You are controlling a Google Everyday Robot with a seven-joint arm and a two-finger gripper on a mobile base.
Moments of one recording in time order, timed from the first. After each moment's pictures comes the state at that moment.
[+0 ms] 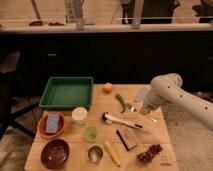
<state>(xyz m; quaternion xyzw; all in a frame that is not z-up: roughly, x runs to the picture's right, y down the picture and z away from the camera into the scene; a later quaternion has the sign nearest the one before) 0.216 0.131 0.794 -0.31 -0.02 0.25 0.92</state>
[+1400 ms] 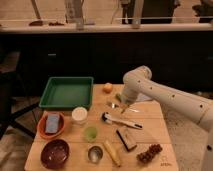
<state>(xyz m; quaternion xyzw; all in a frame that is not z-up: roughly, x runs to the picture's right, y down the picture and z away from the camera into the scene) 0.099 0.095 0.818 -0.30 -0.05 0.10 0.95</state>
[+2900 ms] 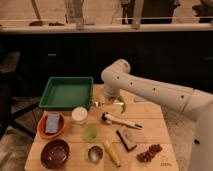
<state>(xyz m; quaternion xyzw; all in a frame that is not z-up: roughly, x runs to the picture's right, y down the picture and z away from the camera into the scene) 0.017 0.073 0.791 -0.28 -0.08 -0.01 0.96</state>
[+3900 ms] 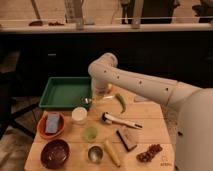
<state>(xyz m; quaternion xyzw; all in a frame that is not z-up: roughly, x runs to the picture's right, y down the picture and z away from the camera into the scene) -0.052 0.044 0.787 -0.26 -0.12 -0.10 0.95</state>
